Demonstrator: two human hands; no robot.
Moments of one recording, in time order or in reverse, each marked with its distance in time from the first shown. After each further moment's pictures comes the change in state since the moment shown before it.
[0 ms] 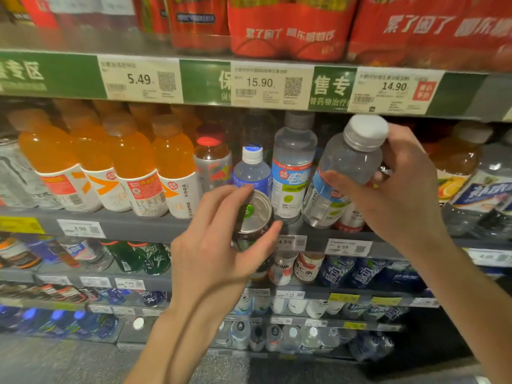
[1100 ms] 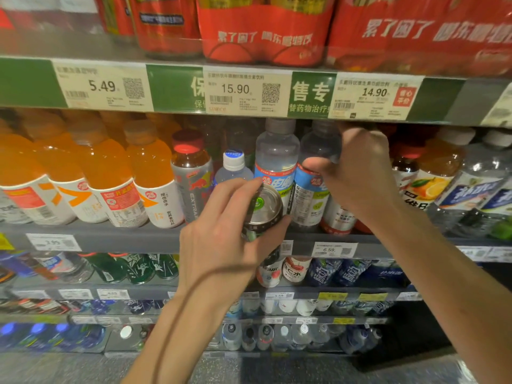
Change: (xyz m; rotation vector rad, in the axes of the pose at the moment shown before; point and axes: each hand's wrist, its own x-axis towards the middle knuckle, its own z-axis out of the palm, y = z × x) left_hand 0.021 0.004 0.030 -0.080 -0.061 0.060; right_hand 0.047 0.018 0.023 -0.584 -0.129 0.047
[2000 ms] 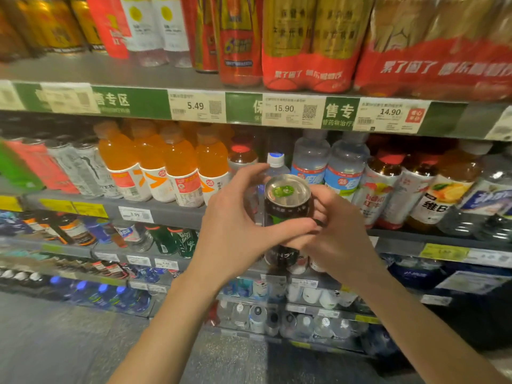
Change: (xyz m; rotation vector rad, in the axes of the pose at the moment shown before) left_hand 0.008 0.041 -0.084 -0.246 -0.238 -0.379; right_hand -0.106 -0.075 -0.032 0.948 -0.348 -0.020
